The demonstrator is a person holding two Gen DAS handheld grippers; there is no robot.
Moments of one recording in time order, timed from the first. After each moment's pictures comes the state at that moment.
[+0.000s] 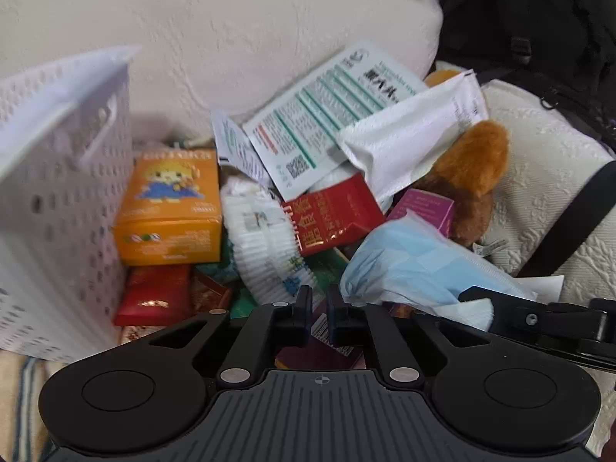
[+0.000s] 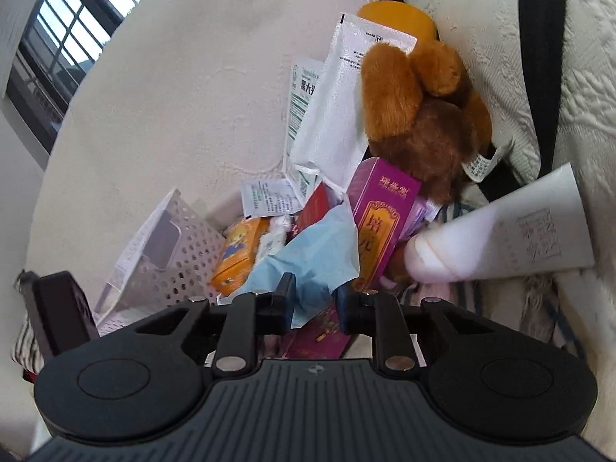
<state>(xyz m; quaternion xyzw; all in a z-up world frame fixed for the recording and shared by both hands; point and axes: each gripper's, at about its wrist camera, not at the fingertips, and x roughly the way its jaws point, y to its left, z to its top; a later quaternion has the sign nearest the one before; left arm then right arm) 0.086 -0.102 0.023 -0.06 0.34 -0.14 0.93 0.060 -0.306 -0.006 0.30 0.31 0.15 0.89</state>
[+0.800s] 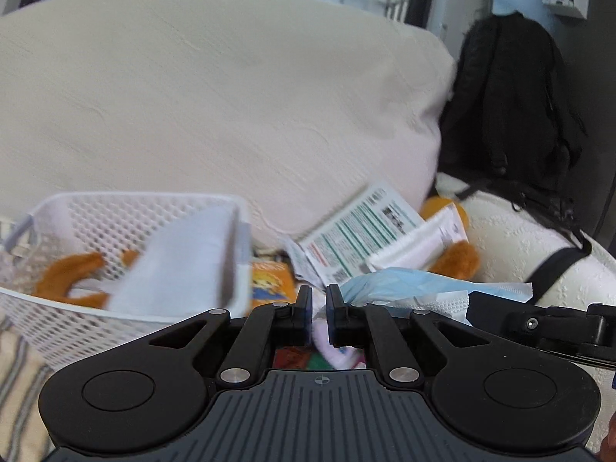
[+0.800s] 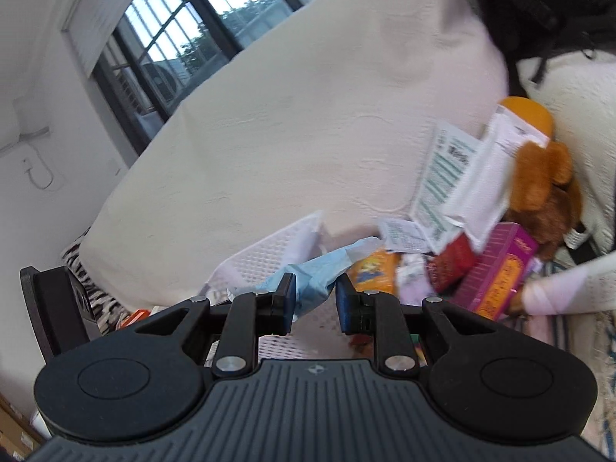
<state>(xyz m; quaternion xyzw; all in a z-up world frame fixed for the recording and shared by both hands) -0.004 -0.024 0.135 -0.07 0.23 -0.09 0.97 0.004 -0.235 0.092 0.25 0.22 0.24 0.91</state>
